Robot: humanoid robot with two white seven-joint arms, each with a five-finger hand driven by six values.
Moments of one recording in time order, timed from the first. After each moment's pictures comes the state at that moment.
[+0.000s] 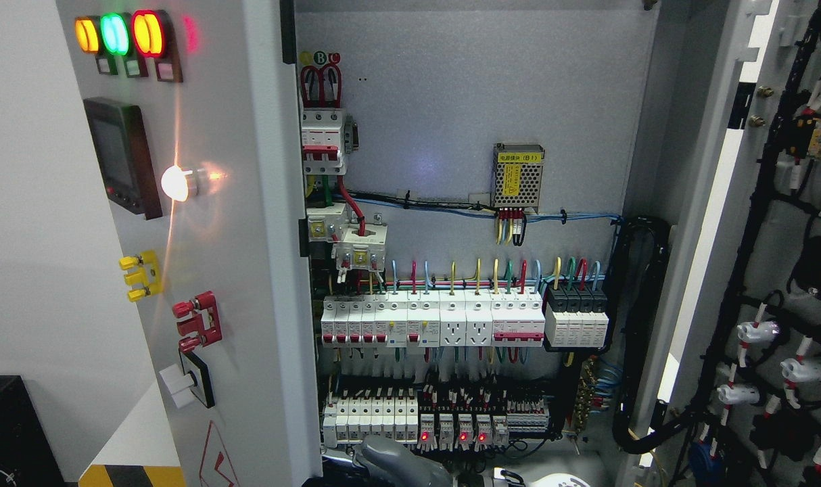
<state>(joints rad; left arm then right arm) 0.08 -0.09 0.06 -0.14 -0.14 0.05 0.00 -0.57 -0.09 0.51 -1.65 -0.58 0.40 0.82</state>
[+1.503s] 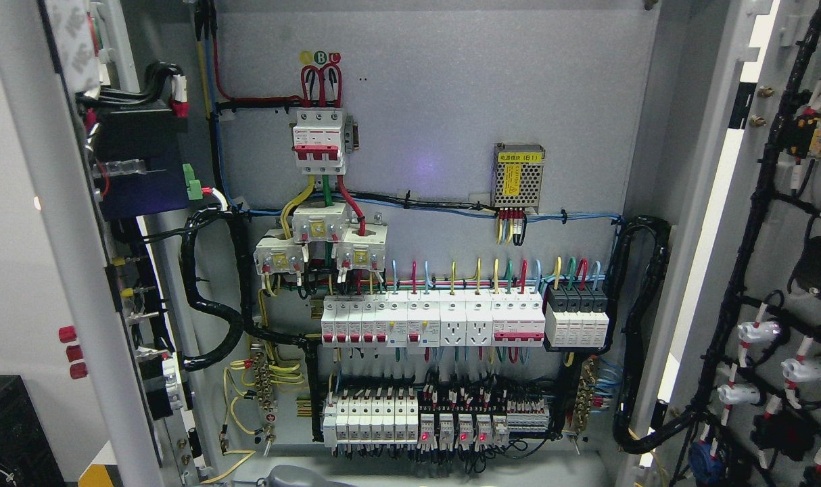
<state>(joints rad) 0.08 -0.09 0.06 -0.14 -0.14 0.05 0.00 -0.60 0.05 0.62 -1.60 -0.57 0.40 0.81</state>
